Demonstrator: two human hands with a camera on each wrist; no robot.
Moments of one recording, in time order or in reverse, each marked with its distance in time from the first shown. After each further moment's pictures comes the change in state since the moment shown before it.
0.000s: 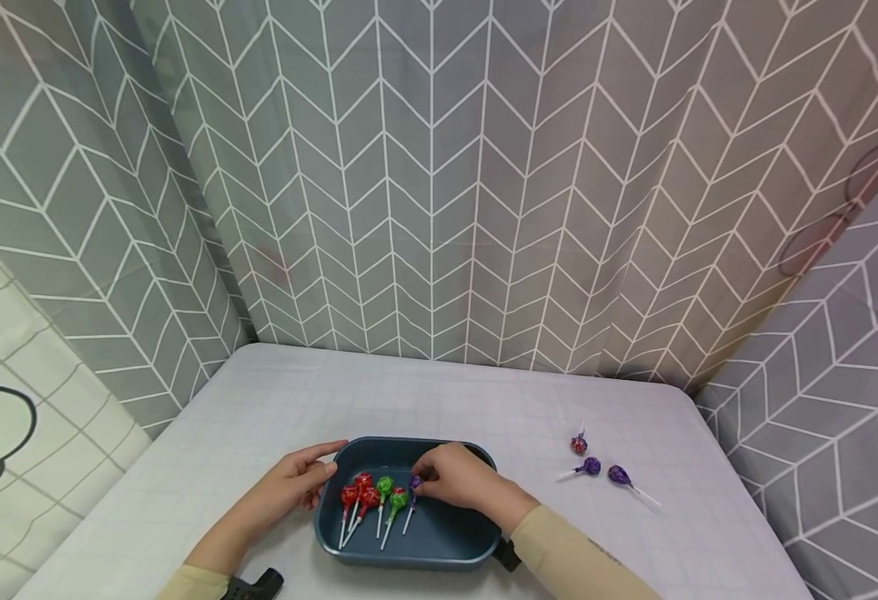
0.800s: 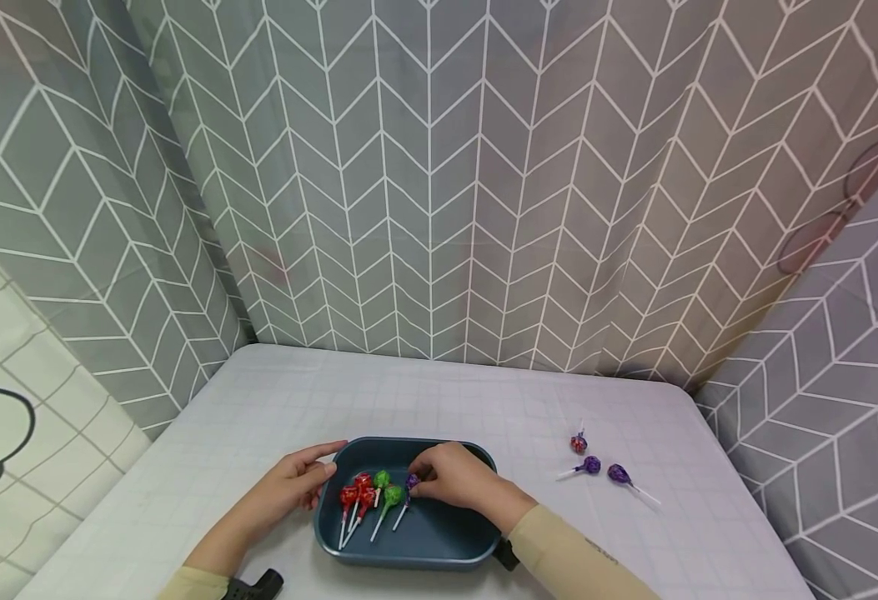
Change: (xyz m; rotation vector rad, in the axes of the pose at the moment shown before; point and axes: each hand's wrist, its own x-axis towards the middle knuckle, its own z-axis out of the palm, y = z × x) left_hand -0.001 0.000 0.000 0.008 0.009 -0.001; right_hand 0.002 0.001 0.003 0.030 0.018 0.003
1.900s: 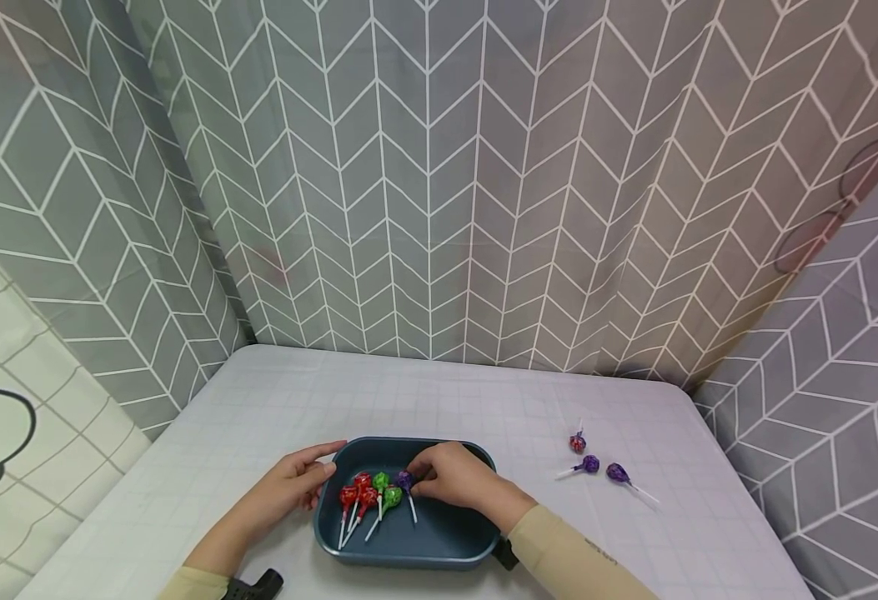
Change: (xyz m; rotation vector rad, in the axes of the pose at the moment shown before) left_hand -0.001 -0.001 0.000 0.004 0.007 0.003; right_hand -0.002 -0.001 0.000 0.067 0.005 0.009
